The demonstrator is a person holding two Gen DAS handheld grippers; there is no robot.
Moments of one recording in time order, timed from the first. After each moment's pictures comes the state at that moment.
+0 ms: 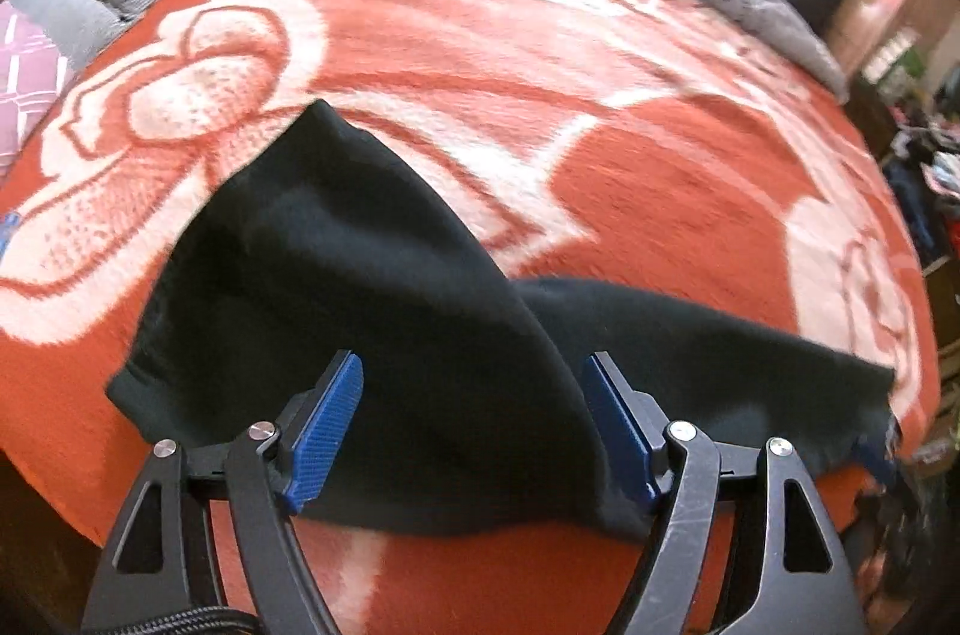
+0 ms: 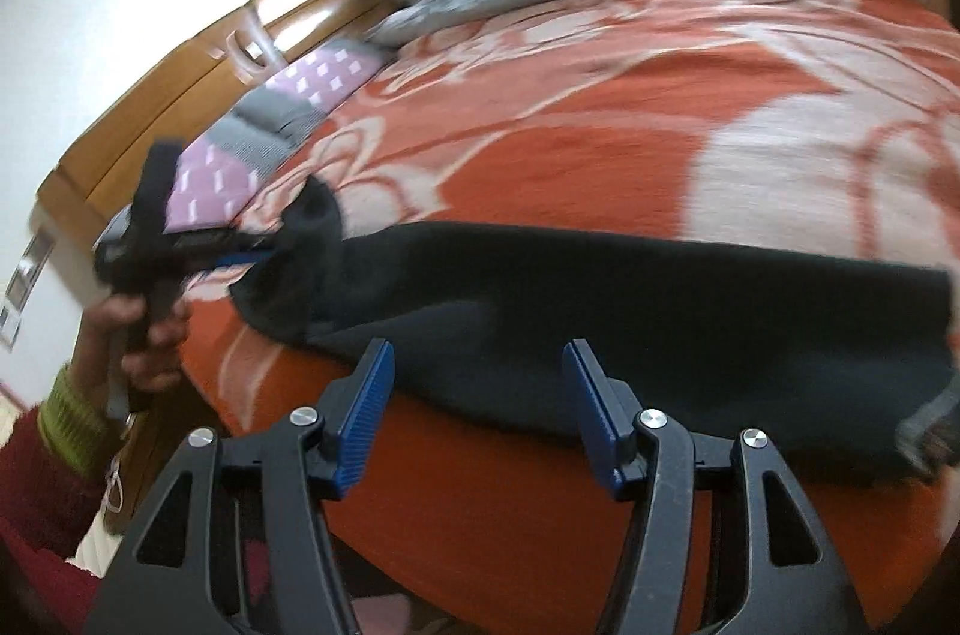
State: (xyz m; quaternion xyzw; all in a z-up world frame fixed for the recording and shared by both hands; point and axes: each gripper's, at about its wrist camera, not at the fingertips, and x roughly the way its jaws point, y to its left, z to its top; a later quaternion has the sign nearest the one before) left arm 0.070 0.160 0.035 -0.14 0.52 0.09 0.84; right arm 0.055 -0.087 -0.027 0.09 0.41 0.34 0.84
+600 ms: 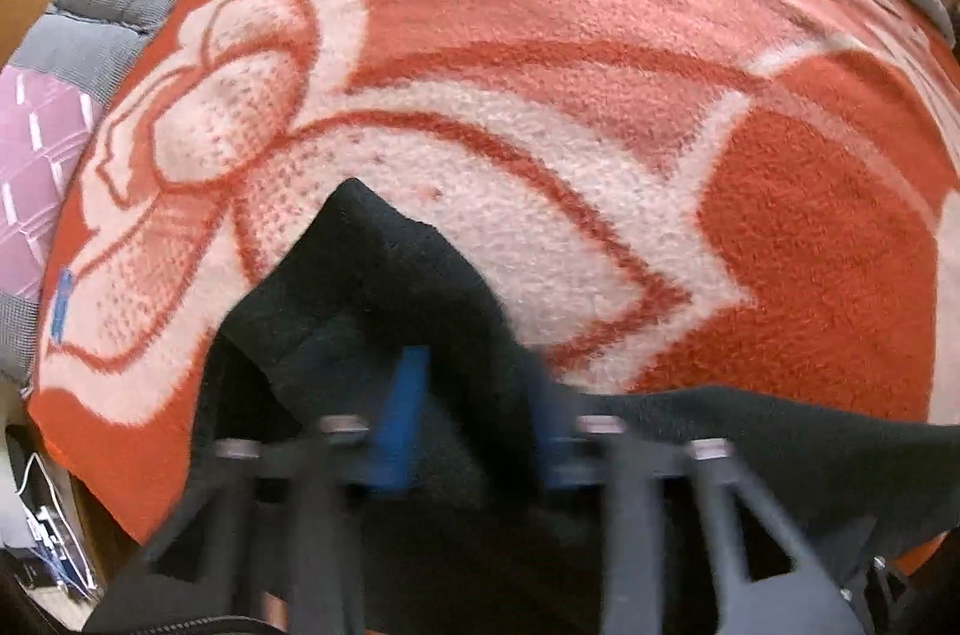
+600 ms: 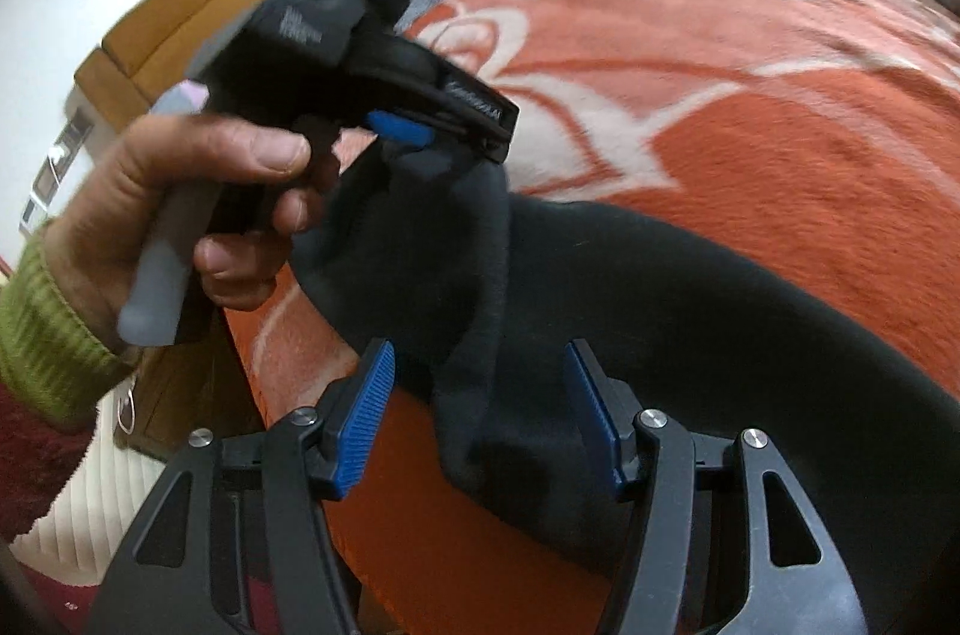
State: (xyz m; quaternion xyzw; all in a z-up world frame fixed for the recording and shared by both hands) left arm 0.159 0.189 -0.011 -0.06 0.61 0.18 0.77; right arm 0.094 0.083 -0.056 -0.01 0.47 0.45 0.76
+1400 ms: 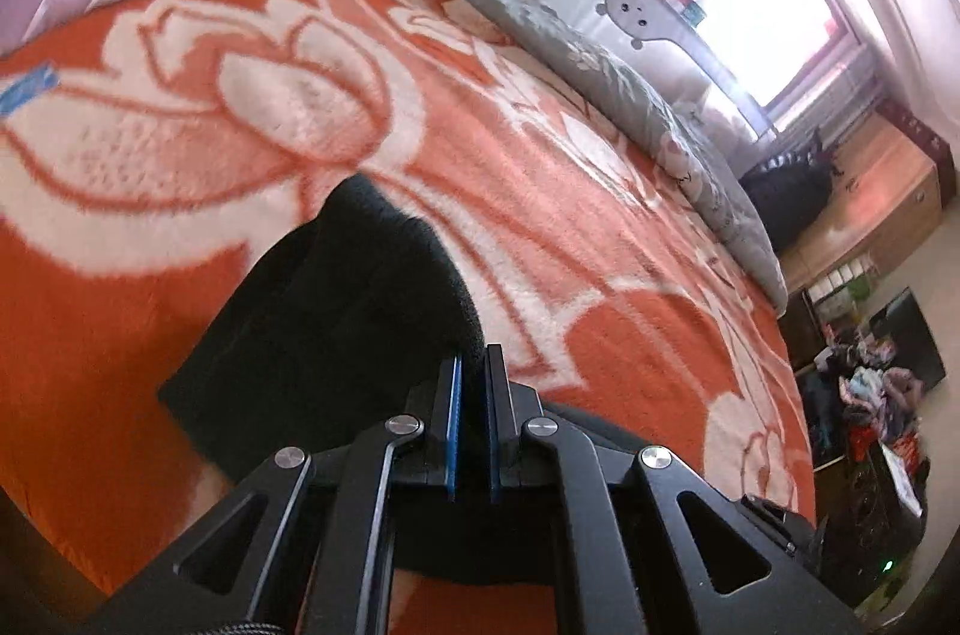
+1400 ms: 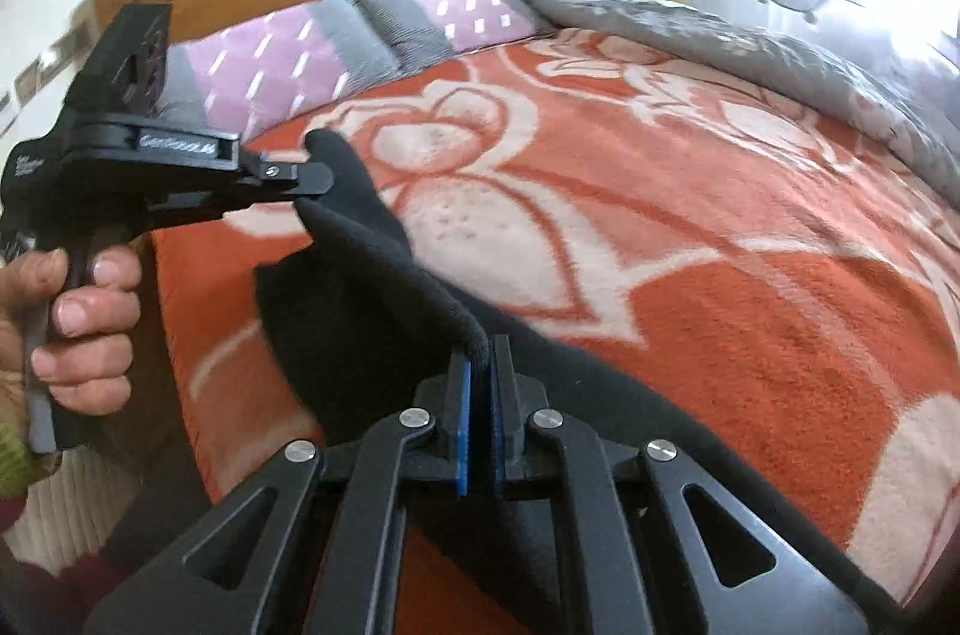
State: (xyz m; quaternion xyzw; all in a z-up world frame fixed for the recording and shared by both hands) left arm -0.013 0.264 0.044 -0.35 0.34 0.10 0.86; right arm 0.079 0.108 -0.013 -0.13 0.34 0.44 0.82
